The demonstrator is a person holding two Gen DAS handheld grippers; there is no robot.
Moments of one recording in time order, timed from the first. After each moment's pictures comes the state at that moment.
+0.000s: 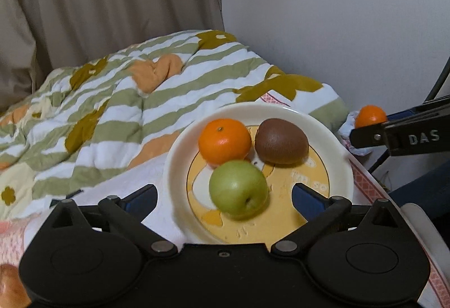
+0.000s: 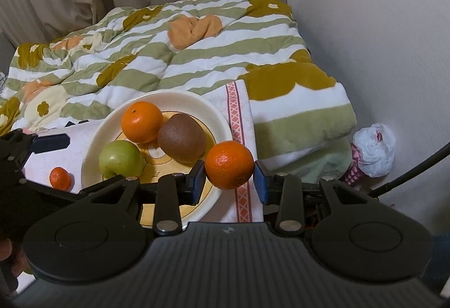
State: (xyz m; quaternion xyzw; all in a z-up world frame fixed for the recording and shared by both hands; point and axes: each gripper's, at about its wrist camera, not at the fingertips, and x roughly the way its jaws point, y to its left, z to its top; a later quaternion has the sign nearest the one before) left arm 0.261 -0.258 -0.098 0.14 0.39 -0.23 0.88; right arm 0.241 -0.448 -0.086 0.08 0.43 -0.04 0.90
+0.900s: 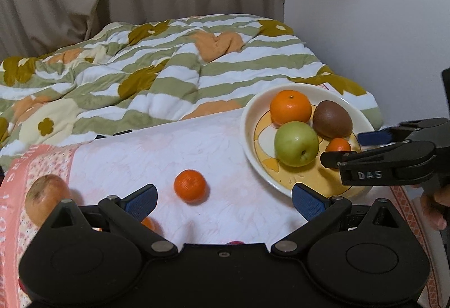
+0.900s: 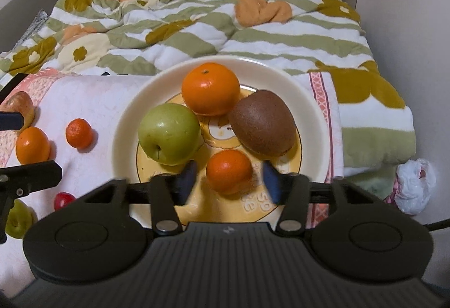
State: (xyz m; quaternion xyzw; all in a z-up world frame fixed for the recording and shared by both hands) left arm 0.229 -0.191 -0.083 0.07 0.43 -0.12 0.89; right arm 0.267 -0.386 -0.131 -0.01 0.44 0.08 0.90
